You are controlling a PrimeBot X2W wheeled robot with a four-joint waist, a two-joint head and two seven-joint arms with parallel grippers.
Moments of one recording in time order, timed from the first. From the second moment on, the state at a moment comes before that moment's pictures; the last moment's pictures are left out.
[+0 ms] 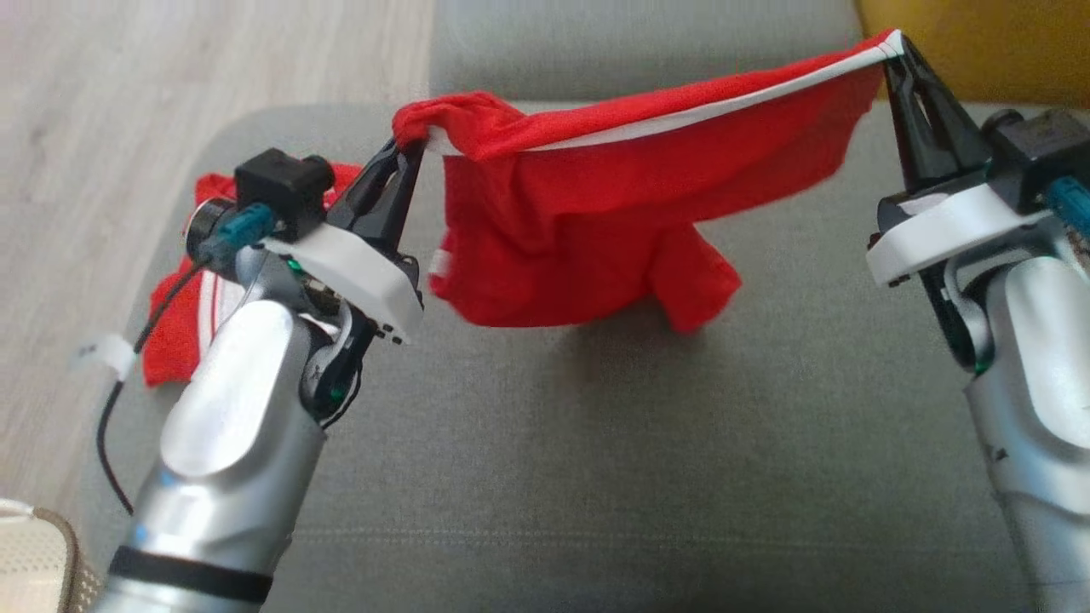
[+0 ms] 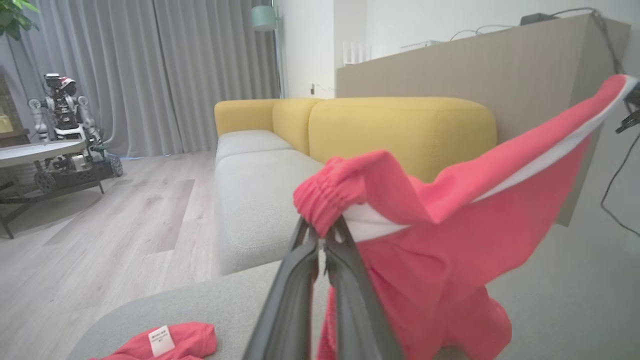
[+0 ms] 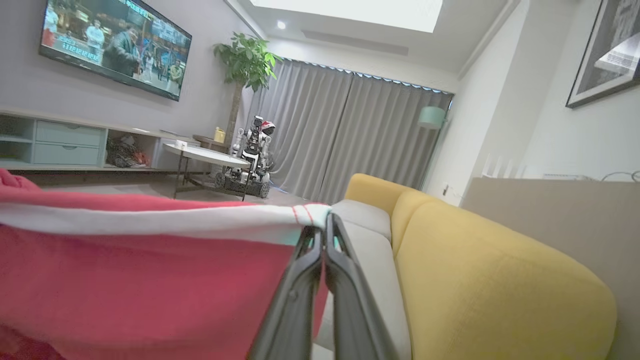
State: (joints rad) left arm -0.61 0.13 -0.41 0.47 -0.31 -0.13 -0.13; right arm -0.59 -0.24 0.13 0.33 0.08 0.13 -0.20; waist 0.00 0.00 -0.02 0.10
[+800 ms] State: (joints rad) left arm -0.93 0.22 -0.36 0.26 -0.44 -0.10 0.32; right arm -1.06 -0.34 0.24 0.25 0.19 0.13 0.14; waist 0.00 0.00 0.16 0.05
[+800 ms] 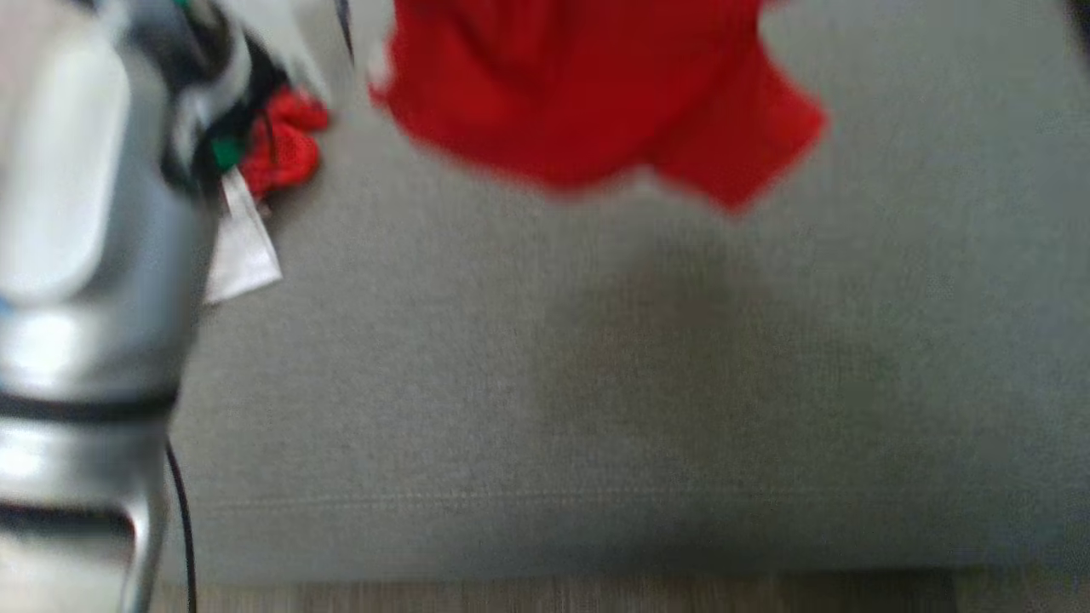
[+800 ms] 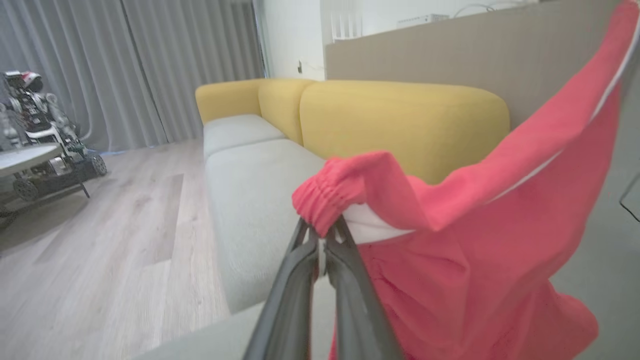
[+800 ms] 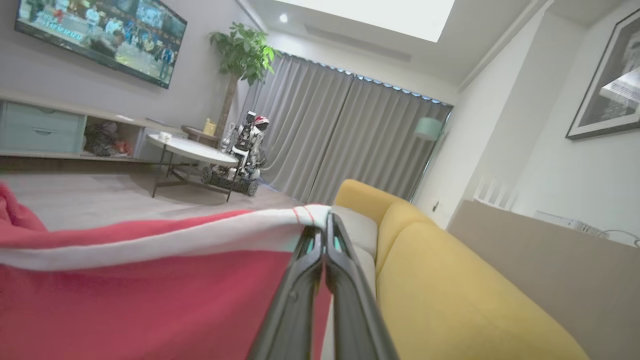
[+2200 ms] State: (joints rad) left arm -0.93 0.03 -0.70 1.12 -0.42 -0.13 -0.21; right arm -1.00 -0.32 0.62 1.04 0.38 0.13 -0.09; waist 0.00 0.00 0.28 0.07
